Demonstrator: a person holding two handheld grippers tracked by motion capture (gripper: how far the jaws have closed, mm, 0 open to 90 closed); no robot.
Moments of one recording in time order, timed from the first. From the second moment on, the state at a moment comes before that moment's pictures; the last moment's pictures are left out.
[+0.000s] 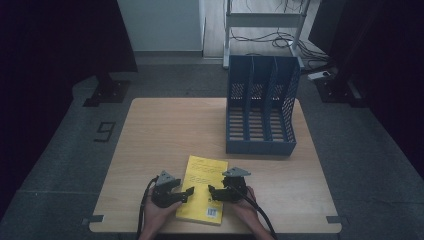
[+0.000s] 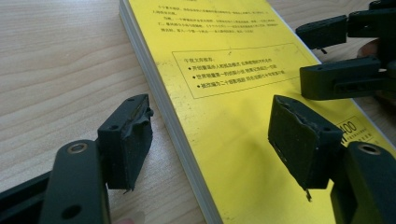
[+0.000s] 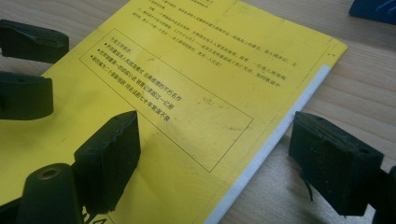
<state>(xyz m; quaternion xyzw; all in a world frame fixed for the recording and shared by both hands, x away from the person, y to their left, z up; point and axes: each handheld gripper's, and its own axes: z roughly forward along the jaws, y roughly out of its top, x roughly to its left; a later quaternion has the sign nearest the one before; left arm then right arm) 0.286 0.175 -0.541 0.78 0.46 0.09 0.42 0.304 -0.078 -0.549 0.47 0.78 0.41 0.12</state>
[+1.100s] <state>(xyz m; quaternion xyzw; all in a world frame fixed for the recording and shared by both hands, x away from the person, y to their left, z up) 0.285 0.163 -0.546 0.77 0.47 0.09 0.41 0.303 -0.080 -0.552 0.47 0.77 0.42 0.12</state>
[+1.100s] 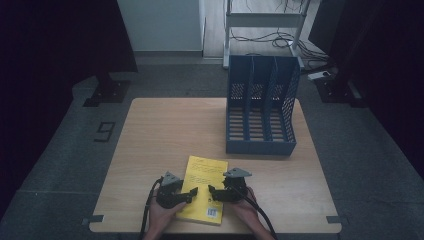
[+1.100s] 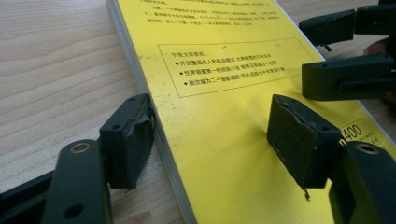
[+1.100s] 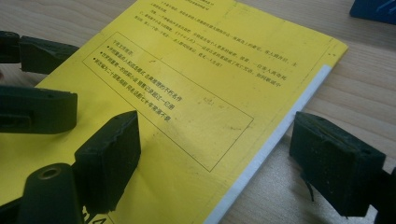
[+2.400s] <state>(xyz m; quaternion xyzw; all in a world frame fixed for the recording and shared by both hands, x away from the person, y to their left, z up) 0.281 0.175 -0.531 0.73 0.48 0.05 0.49 0.302 -0.080 -0.554 0.47 0.77 0.42 0.13</state>
